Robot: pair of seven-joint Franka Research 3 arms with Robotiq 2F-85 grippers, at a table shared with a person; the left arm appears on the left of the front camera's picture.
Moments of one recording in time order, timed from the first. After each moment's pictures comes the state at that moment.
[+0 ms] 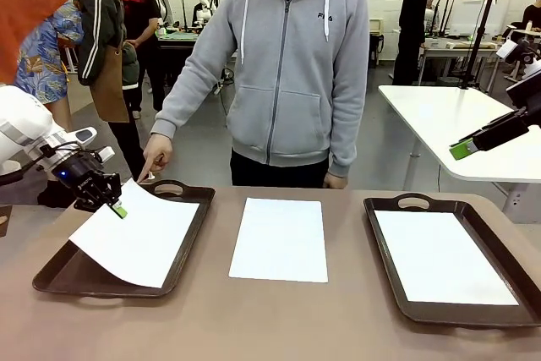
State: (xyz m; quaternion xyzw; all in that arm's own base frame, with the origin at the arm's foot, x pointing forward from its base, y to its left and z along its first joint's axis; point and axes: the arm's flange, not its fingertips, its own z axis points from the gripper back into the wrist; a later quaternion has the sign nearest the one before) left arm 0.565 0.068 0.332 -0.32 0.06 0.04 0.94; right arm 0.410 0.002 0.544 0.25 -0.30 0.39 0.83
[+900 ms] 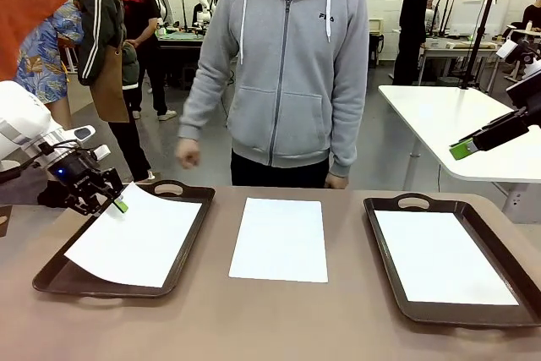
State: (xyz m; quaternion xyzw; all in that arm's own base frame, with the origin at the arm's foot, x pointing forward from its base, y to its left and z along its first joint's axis) left arm 0.561 0.072 0.342 -0.29 0.05 0.07 0.95; right arm 0.410 0.002 0.544 0.25 -0.30 0.39 0.83
